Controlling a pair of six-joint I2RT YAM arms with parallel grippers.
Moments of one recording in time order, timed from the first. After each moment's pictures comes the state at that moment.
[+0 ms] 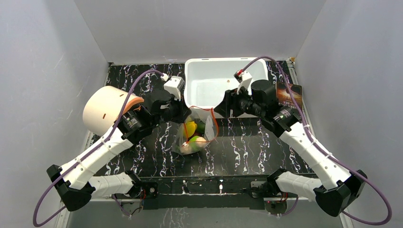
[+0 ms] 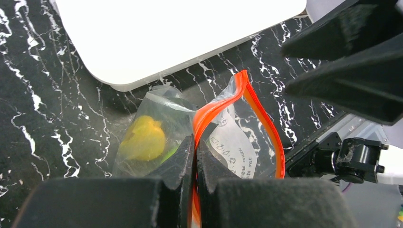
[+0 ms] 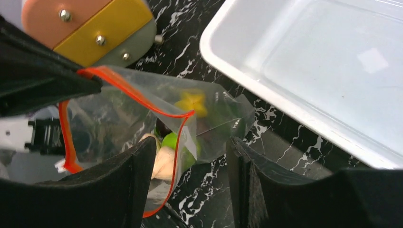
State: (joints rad) left arm -0.83 1.11 1.21 -0.62 -0.13 -0.43; right arm 0.57 1.08 1.15 -0.46 -0.24 0.34
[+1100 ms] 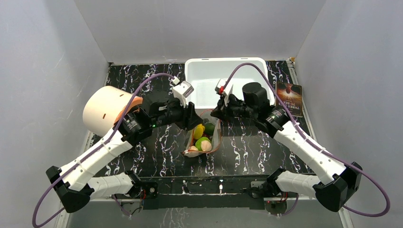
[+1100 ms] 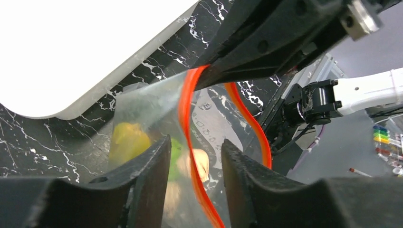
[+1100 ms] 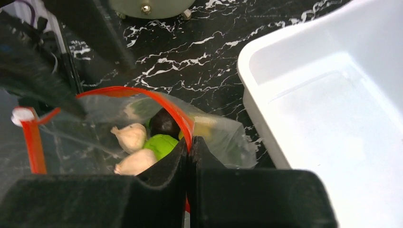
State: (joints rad) left arm -0.83 1.09 1.17 -0.50 0.20 -0.28; right arm 0.63 1.11 1.10 -0.39 -0.50 -0.24
